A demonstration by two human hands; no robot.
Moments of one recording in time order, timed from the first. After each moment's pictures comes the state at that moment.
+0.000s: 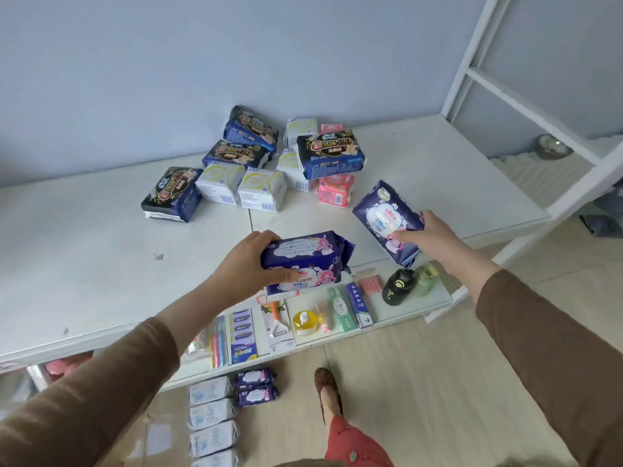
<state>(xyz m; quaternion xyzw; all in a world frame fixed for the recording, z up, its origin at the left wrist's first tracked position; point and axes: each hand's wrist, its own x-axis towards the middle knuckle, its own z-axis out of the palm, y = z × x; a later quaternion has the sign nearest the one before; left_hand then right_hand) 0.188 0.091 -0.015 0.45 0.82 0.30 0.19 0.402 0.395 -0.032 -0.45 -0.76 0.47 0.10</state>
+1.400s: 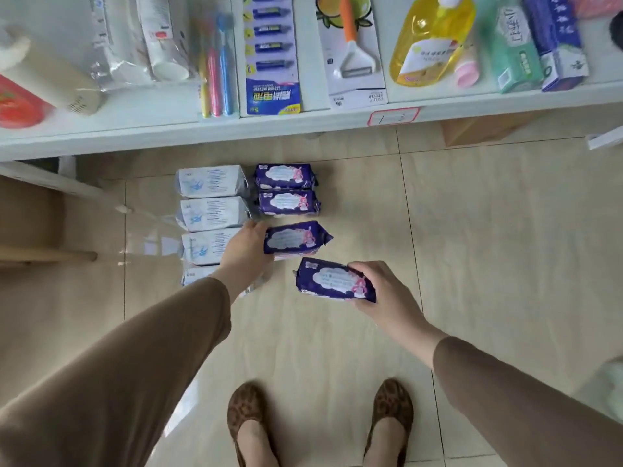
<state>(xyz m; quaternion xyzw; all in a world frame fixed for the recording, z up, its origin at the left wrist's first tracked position) 0.272 -0.175 -0.714 0.25 0.92 0.09 0.29 0.498 0.000 -0.685 -0.27 -0.85 0.43 -0.16</state>
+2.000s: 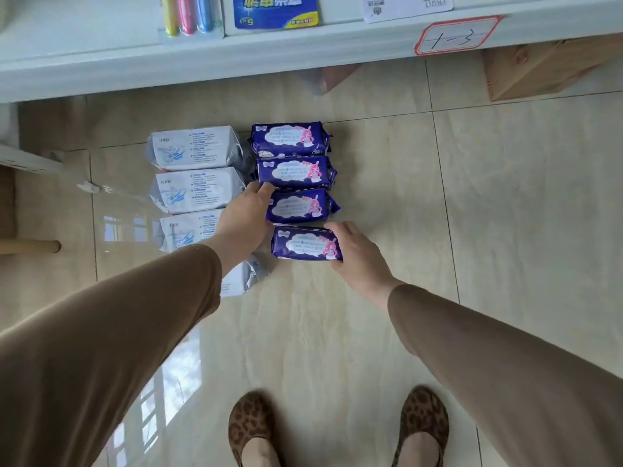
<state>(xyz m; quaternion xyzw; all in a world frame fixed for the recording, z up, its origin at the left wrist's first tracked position) 0.226 -0.174 -0.813 0.32 0.91 0.04 0.26 0.415 -0.035 -0.820 -0.23 -0.89 0.37 -0.15</state>
